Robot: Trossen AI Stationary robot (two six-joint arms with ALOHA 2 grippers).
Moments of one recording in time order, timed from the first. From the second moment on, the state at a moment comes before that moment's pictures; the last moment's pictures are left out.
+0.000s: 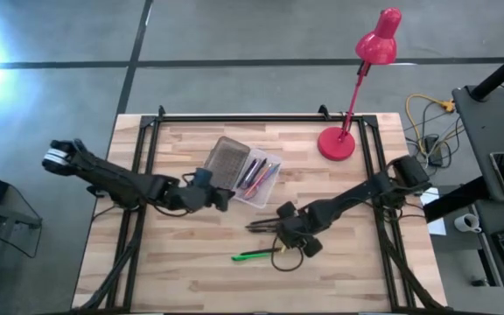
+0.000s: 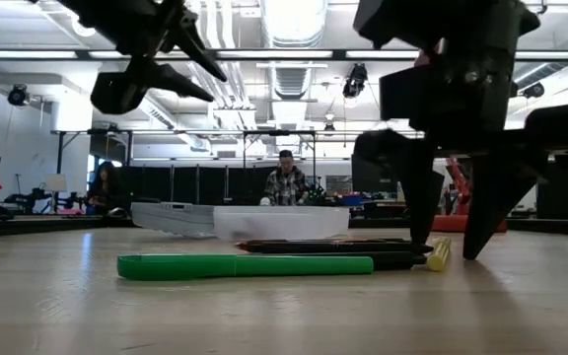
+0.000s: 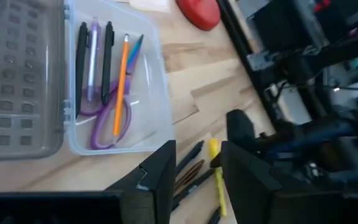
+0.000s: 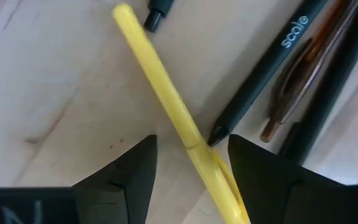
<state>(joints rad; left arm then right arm) -0.28 1.21 0.78 -0.16 -0.53 -1.28 0.33 1.85 1.08 -0.55 0.04 -0.24</state>
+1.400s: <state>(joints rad) -0.33 1.19 0.73 -0.18 -0.53 -1.35 0.07 1.75 1.27 -0.75 0.35 -0.73</state>
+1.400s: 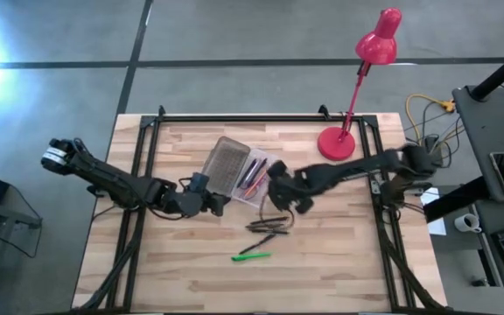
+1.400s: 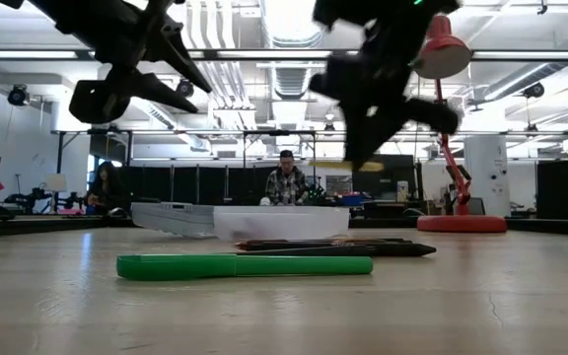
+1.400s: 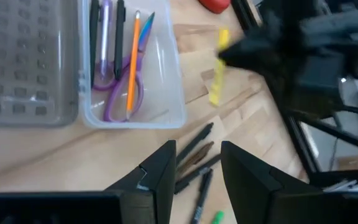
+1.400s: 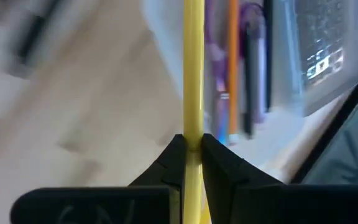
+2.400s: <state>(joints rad) -0.52 1.25 0.74 -0.12 -0.46 -1.08 0.06 1.81 1.45 -0.81 0.33 -0.29</state>
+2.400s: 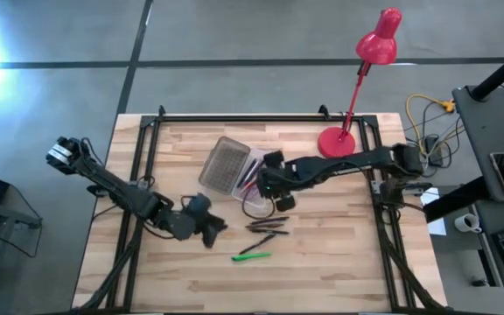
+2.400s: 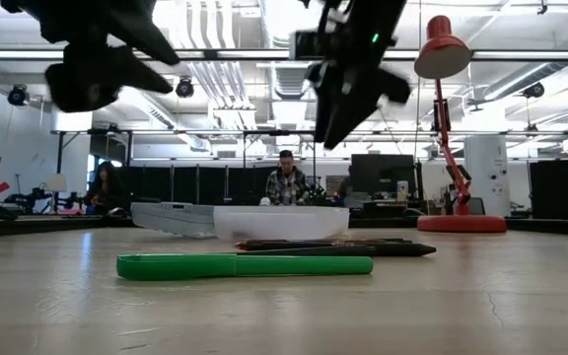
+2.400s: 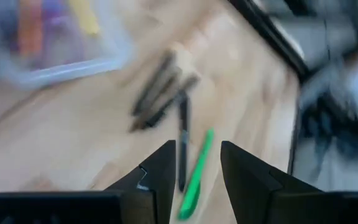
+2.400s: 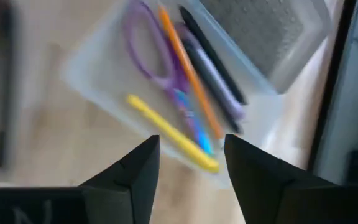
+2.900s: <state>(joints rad) -0.56 1.64 1.01 -0.09 -0.28 -0.62 0.31 1.71 1.31 -0.90 0.29 0.35</state>
